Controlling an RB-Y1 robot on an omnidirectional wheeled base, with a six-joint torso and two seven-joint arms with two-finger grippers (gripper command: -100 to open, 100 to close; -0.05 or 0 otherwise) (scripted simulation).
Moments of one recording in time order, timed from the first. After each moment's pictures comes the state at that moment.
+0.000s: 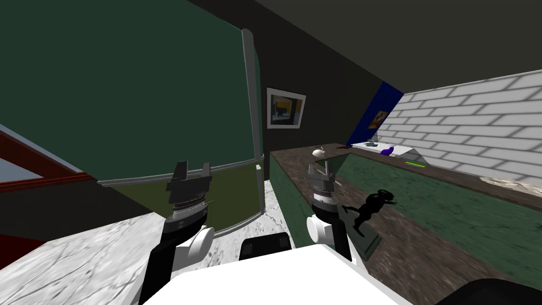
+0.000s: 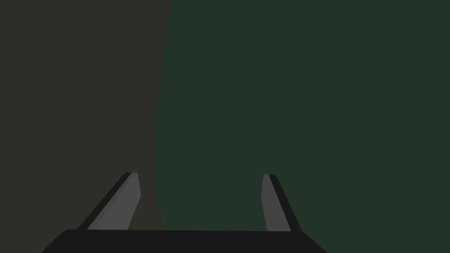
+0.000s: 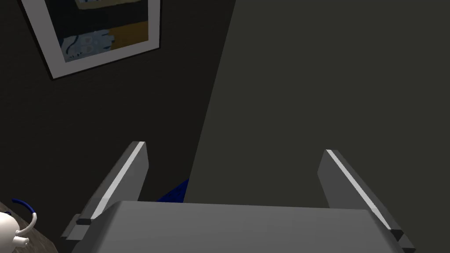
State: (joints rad) left arm 0.46 0.01 -0.03 -2.30 0.00 -0.59 0.08; right arm 0.52 0.03 0.01 -2.24 -0.11 -0.60 -0.02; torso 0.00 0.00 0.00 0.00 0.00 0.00
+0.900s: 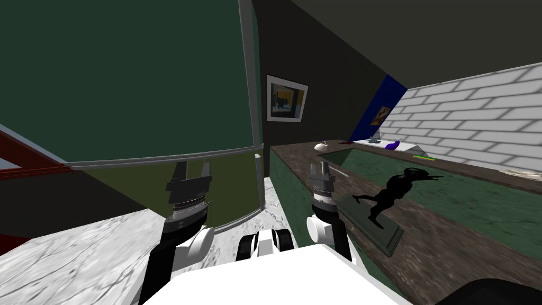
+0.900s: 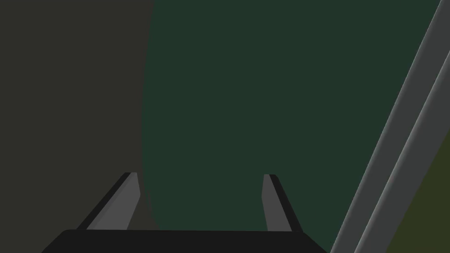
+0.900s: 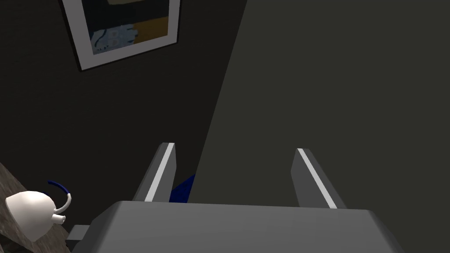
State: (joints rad) left arm 0.46 0.01 -0.03 -2.30 0.00 -0.59 0.08; right arm 0.52 0.03 0.01 -2.24 -0.11 -0.60 -0.02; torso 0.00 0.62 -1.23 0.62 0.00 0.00
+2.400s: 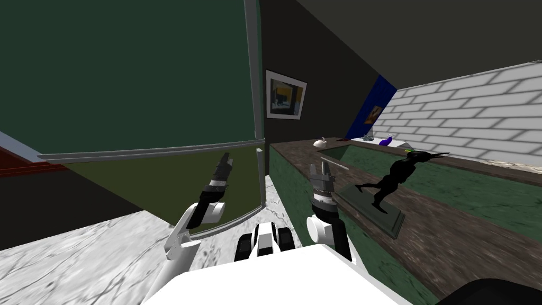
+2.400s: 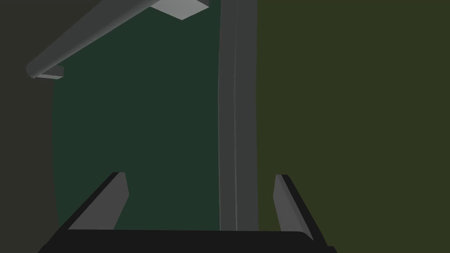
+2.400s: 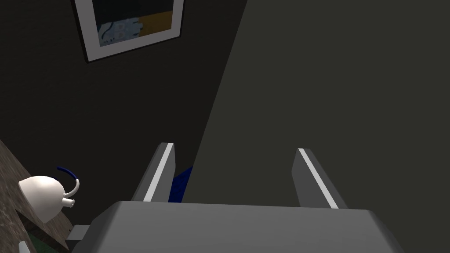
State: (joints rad) left arm 0.11 0.17 -0.04 -2.04 -0.13 -0.27 0.01; right arm 0.52 0.03 0.01 -2.24 -0.11 -0.60 -0.02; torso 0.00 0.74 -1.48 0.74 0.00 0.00
